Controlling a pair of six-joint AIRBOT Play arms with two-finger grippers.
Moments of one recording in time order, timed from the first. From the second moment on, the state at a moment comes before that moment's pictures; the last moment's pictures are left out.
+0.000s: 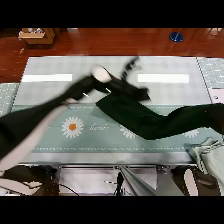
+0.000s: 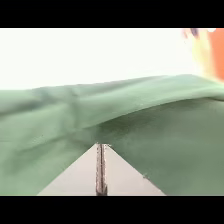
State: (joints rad) left arm -0.65 -1.67 1.51 0.51 -0.95 -1.26; right arm -0.35 -0.44 1.08 -0.97 1.58 1.46
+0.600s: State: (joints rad) left arm 0.07 -1.06 1.52 0.78 -1.26 -1.28; right arm 0.09 -0.91 1.08 -0.91 1.14 1.42
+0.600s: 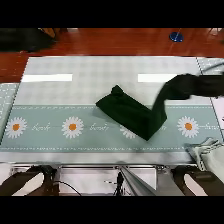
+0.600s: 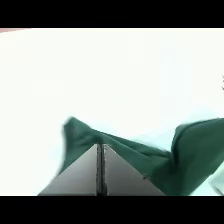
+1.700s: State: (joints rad) left arm 0.19 -0.96 1.47 0.88 -1.43 -1.27; right arm -0.04 -1.00 1.06 -1.26 1.12 1.49
